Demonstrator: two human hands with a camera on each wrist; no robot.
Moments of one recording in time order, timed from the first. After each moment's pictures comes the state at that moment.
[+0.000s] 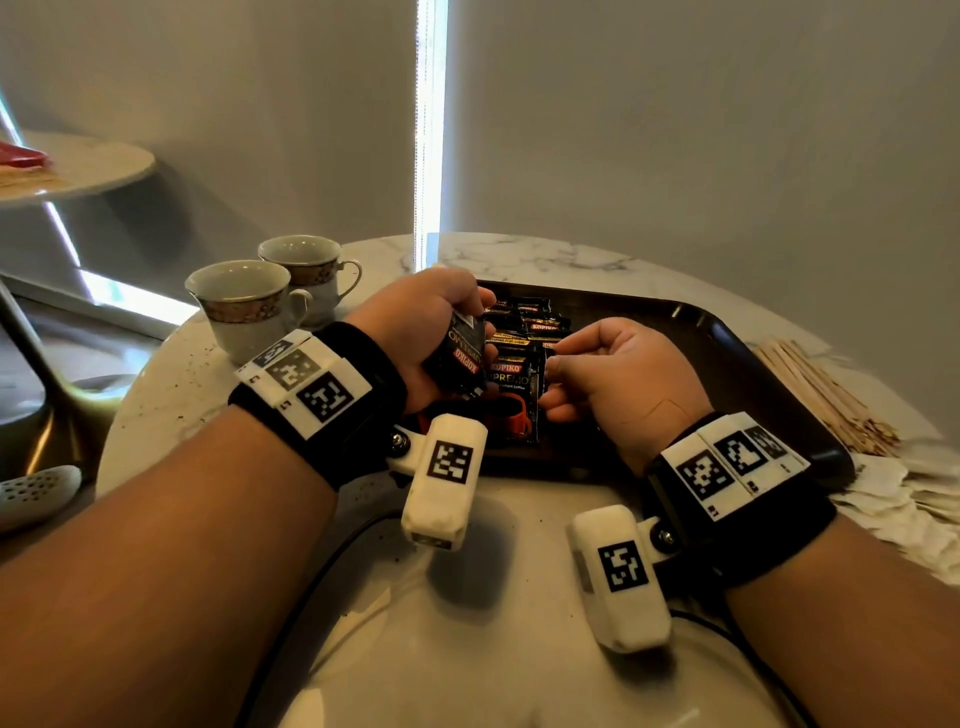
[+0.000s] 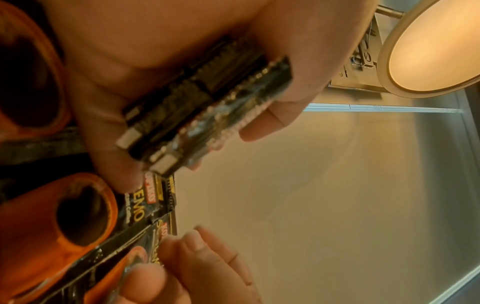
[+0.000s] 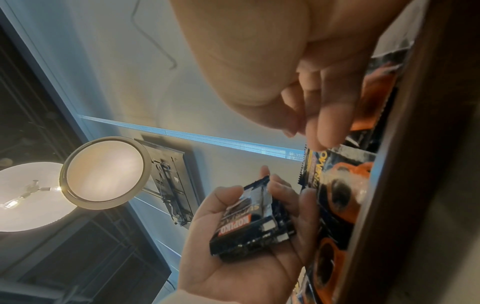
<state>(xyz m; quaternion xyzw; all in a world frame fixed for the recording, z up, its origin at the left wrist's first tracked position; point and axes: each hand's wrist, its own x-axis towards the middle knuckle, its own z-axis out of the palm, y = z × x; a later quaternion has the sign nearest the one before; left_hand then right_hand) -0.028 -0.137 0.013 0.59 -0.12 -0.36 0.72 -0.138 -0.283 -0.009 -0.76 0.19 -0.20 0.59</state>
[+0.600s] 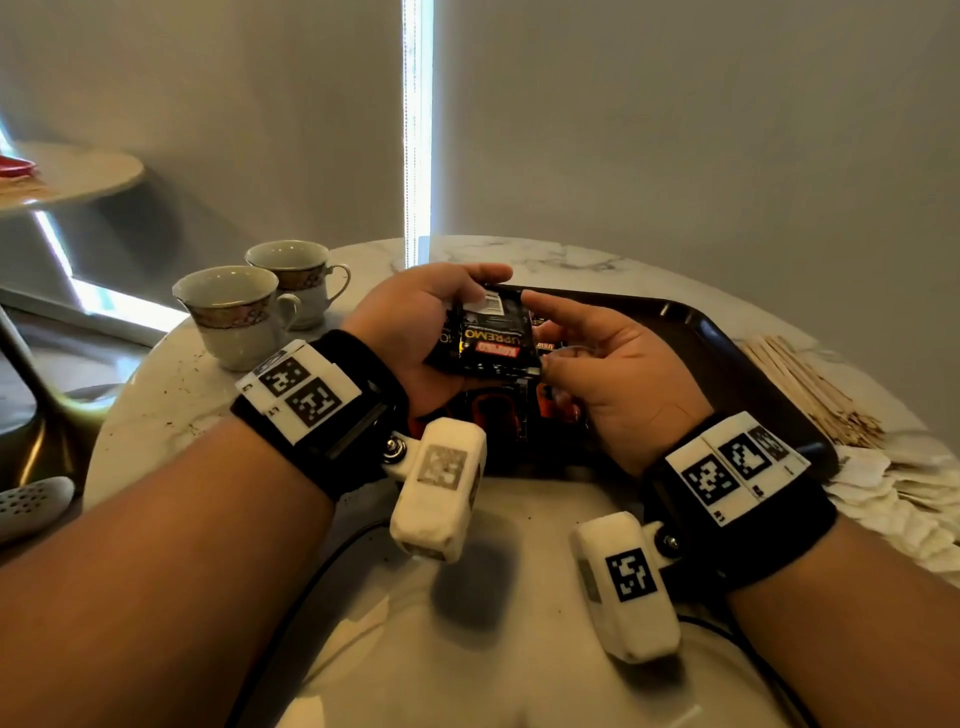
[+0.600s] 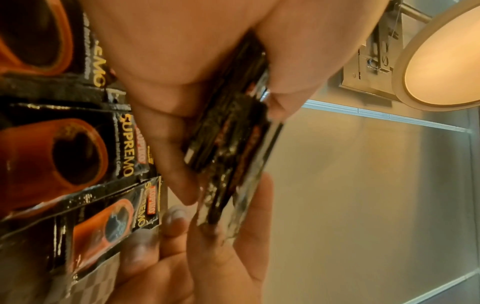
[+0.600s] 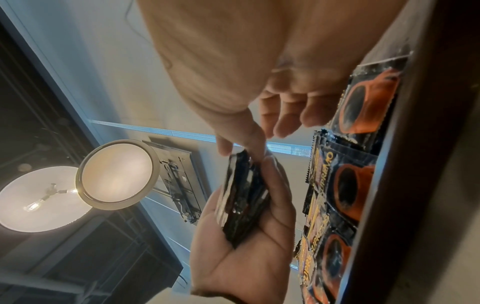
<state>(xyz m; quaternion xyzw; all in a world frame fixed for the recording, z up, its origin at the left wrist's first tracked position) -0.036 -0.143 0.013 0.48 -0.18 -0.37 0.78 -0.153 -0.285 -0.007 -0.74 0.01 -0.19 0.65</state>
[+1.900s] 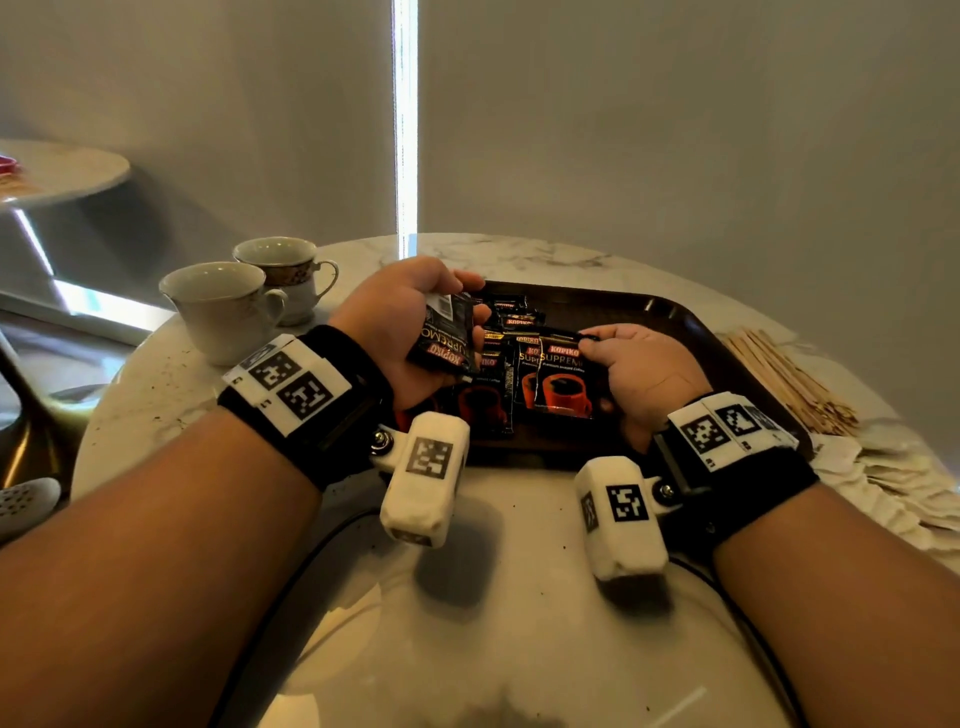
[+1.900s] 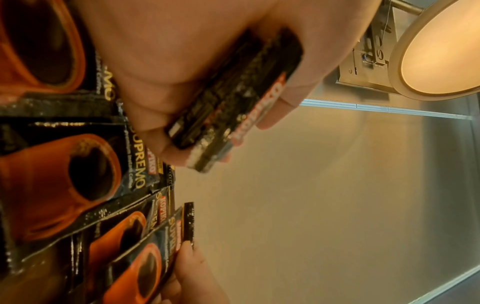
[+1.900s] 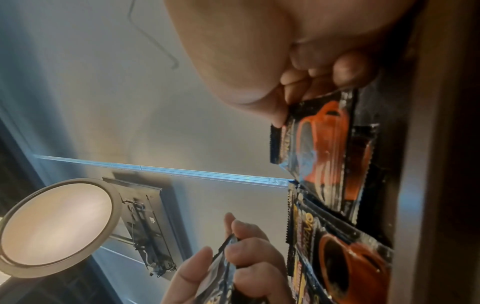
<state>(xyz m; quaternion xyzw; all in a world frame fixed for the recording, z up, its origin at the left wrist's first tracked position) -0.035 -0.143 0.011 0.51 -0.14 -0.36 0.77 -0.132 -0.332 -0.024 -0.72 0.29 -0.21 0.59</state>
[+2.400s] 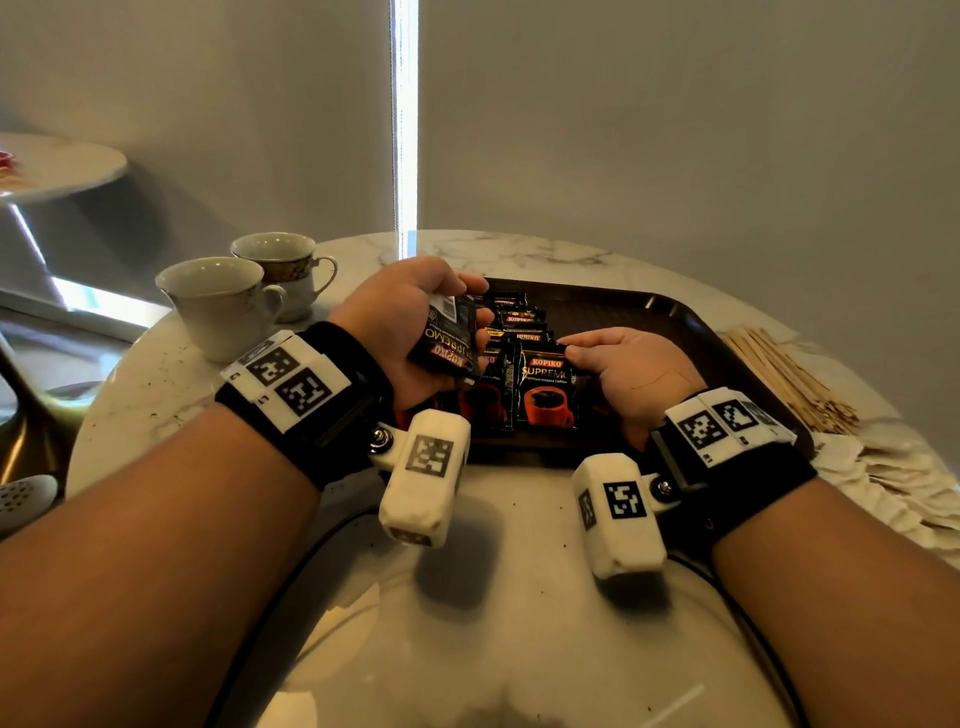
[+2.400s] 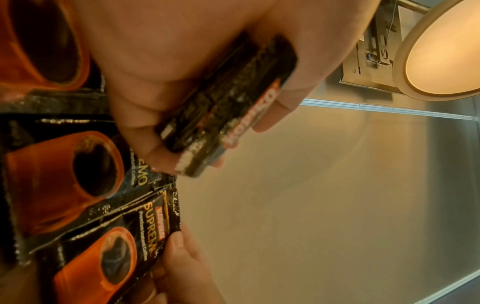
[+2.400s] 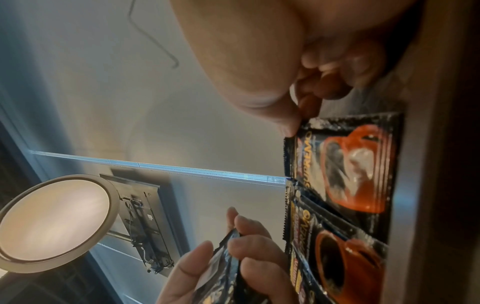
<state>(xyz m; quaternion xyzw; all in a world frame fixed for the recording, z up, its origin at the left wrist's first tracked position) -0.035 -0.145 0.010 0.52 -0.14 -0.38 0.75 -0.133 -0.330 -0.023 -0.75 0.29 -0.17 0.57</state>
